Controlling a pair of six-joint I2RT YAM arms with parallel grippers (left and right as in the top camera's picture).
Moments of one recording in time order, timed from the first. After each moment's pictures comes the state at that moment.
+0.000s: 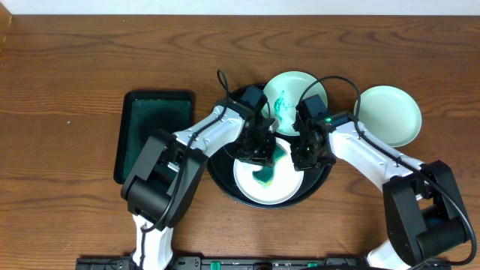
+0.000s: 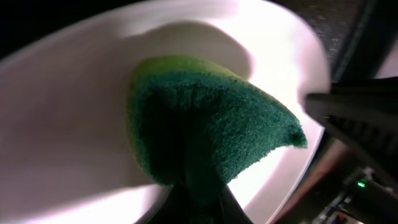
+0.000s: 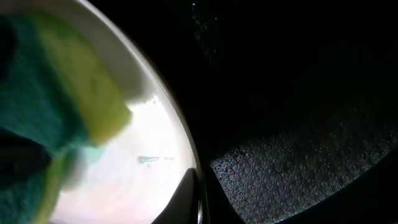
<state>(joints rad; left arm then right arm) -0.56 2.04 1.29 -0.76 0.63 -0.28 0.42 1.76 1.03 -0.78 -0.16 0.26</state>
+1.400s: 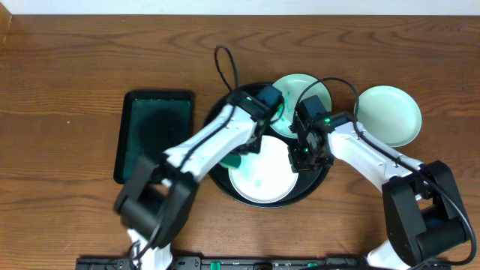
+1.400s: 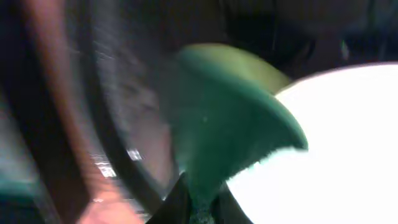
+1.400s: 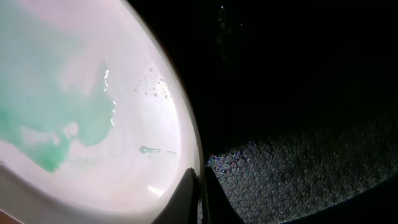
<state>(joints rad) -0.65 1.93 1.43 -1.08 -0.21 -0.54 0.42 1.76 1.03 -0.79 -0.22 0.26</state>
